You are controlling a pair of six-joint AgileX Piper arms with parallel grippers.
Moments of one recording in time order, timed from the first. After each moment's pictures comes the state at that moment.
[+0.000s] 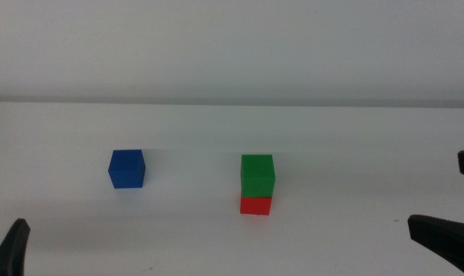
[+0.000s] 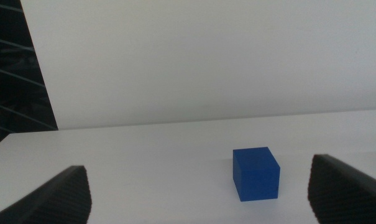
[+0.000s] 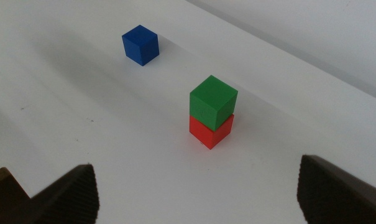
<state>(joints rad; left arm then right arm) -0.02 0.00 0.00 0.10 0.16 -0.10 0.70 0.65 -0.78 0.04 0.75 -0.09</state>
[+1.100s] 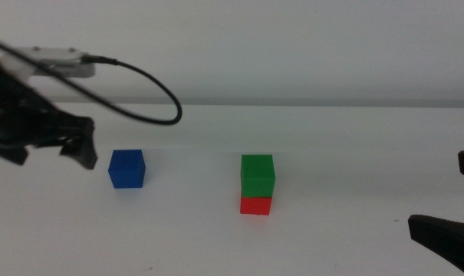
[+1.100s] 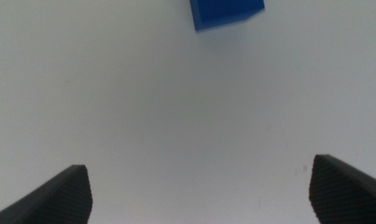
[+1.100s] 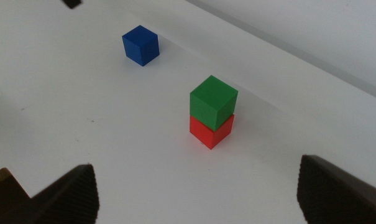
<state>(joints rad) -0.02 1.53 -1.24 -0.12 1.18 0.12 0.70 0.65 -0.78 0.04 0.75 -0.09</state>
